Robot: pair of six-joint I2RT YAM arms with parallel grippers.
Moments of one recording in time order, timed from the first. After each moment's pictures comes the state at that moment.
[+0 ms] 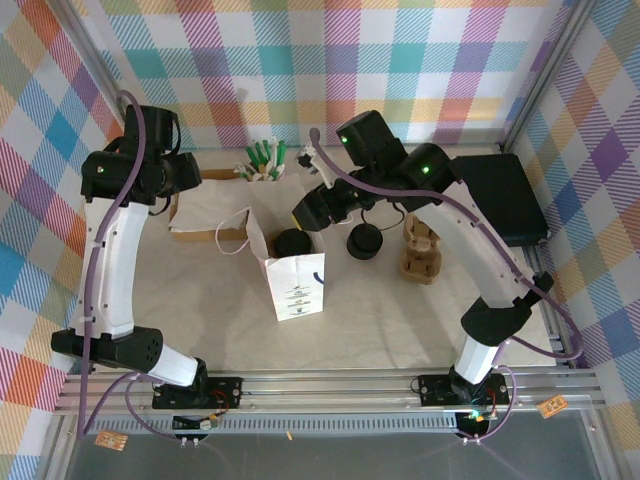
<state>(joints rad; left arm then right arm) -0.14 1.48 2.02 -1.38 -0.25 -0.39 0.82 1.74 2.26 -1.28 -0.47 0.08</state>
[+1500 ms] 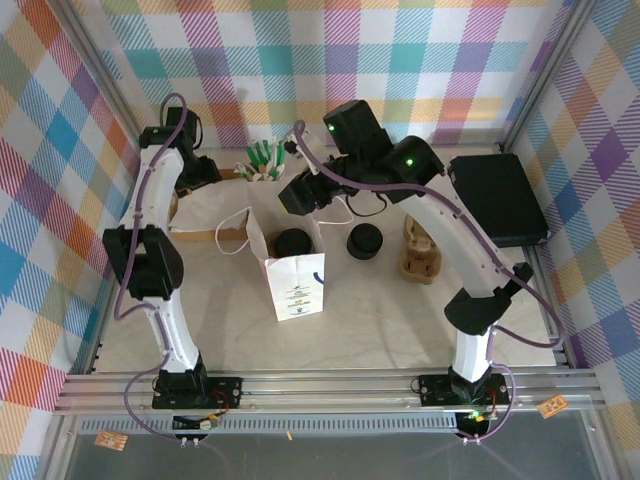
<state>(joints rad) 0.02 2.06 2.10 -1.24 -0.06 -0.43 0.82 1.86 2.40 -1.21 -0.38 0.00</state>
